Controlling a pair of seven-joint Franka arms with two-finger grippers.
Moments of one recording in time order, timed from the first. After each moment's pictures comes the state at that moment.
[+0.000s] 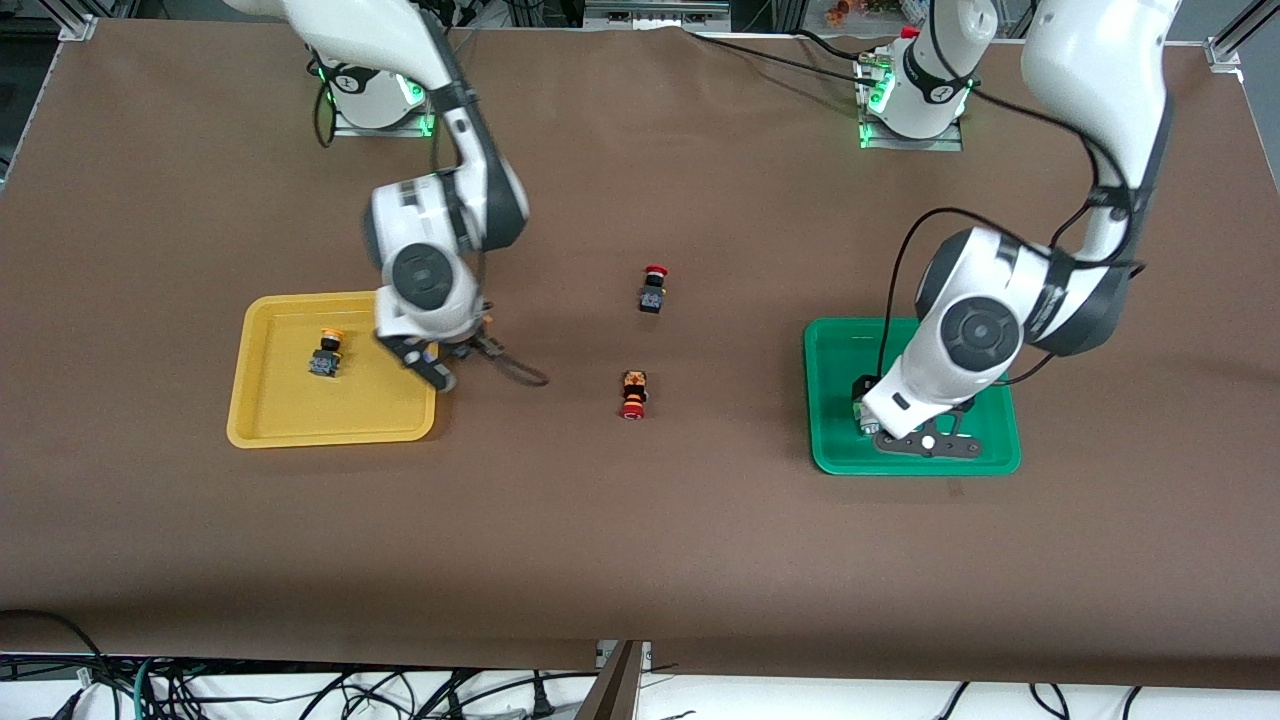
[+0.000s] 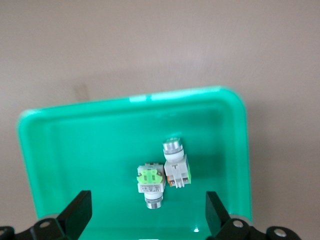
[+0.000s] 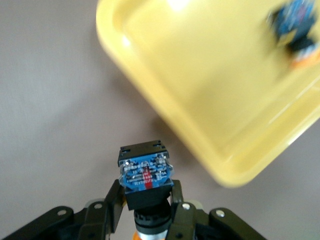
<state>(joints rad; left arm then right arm) -0.11 0.46 -0.18 -1.65 0.23 2.04 -0.30 0.86 0.52 -0.52 -1.80 0.22 2.05 0.88</state>
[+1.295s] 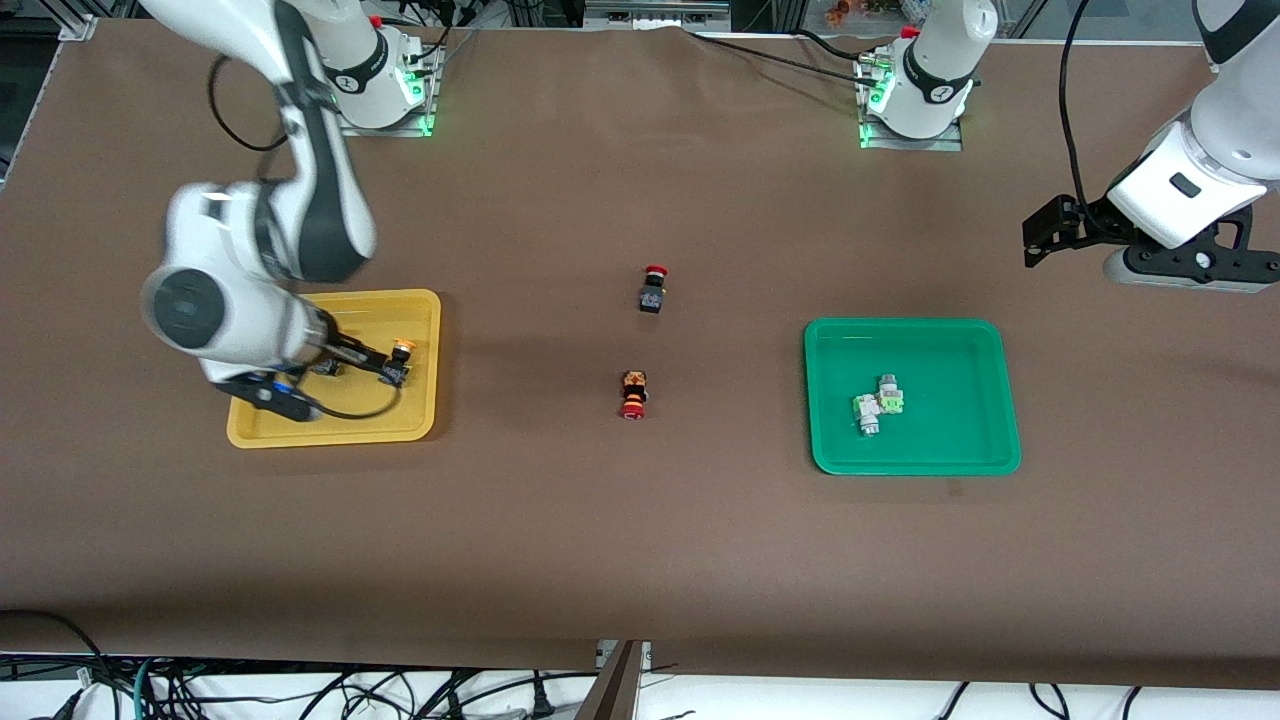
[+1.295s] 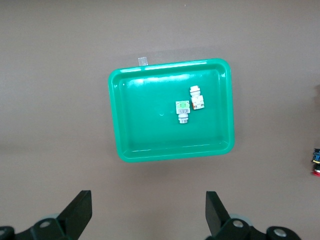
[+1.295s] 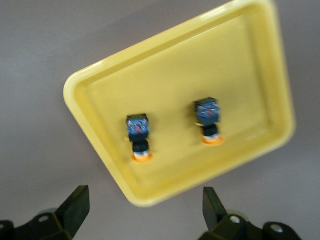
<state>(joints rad) 0.04 0.01 -0.15 -1.65 0.02 1.63 -0.03 0.71 0.39 -0.62 -1.67 0.19 1.76 0.39</state>
